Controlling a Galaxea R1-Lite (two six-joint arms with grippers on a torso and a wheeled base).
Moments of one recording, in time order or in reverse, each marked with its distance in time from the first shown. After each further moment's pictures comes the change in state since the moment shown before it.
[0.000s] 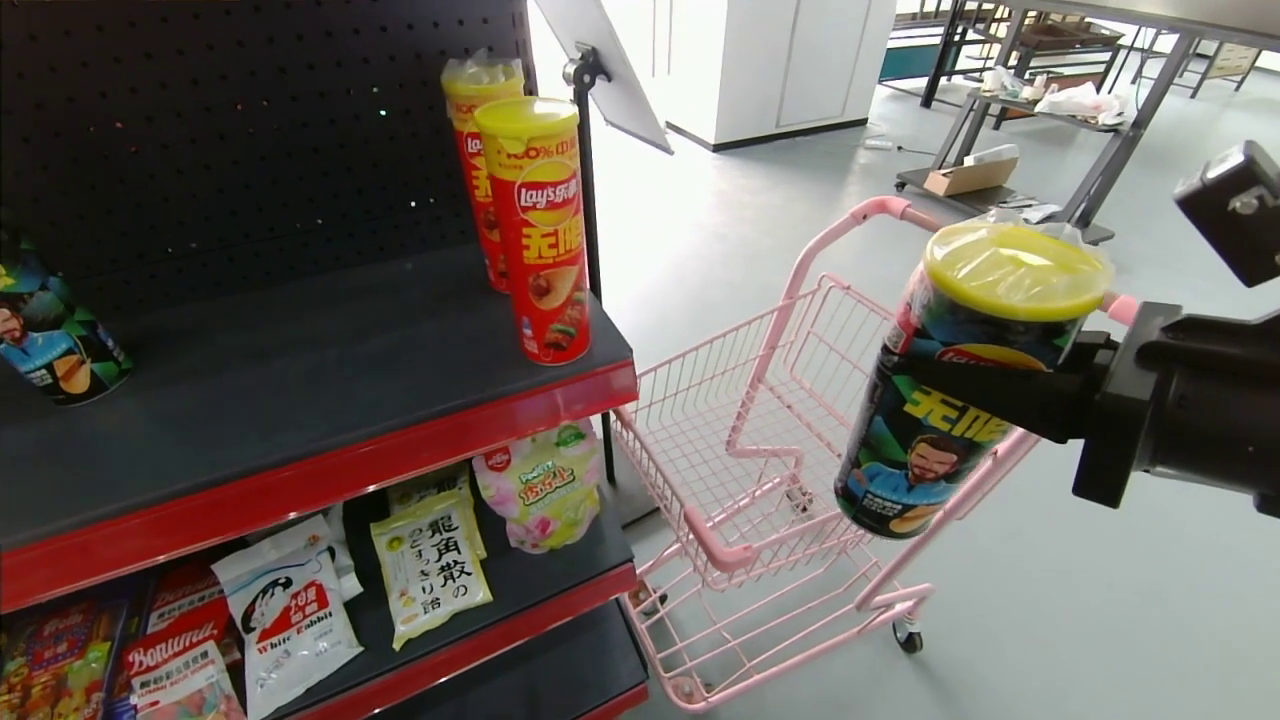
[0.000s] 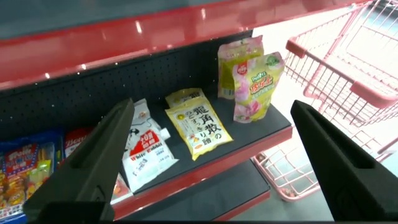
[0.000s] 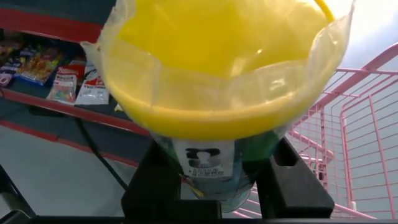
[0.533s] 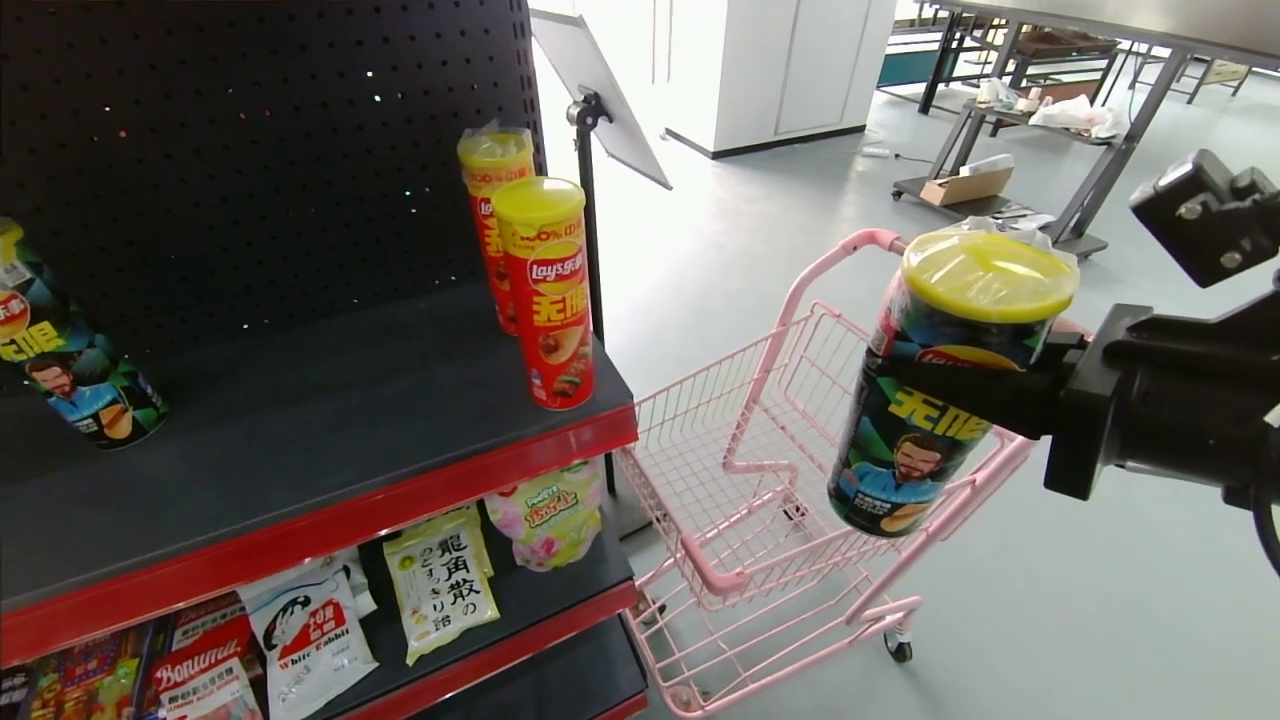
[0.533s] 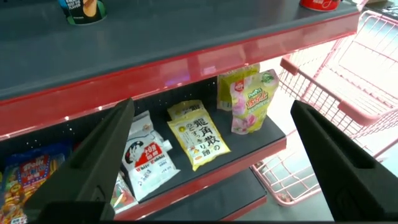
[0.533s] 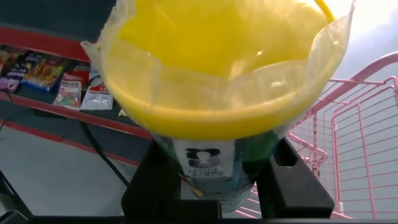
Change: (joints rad) left arm 0.000 0.000 0.000 -0.001 0.000 0.000; right arm -0.004 0.033 -0.010 0.000 -0.004 -0.001
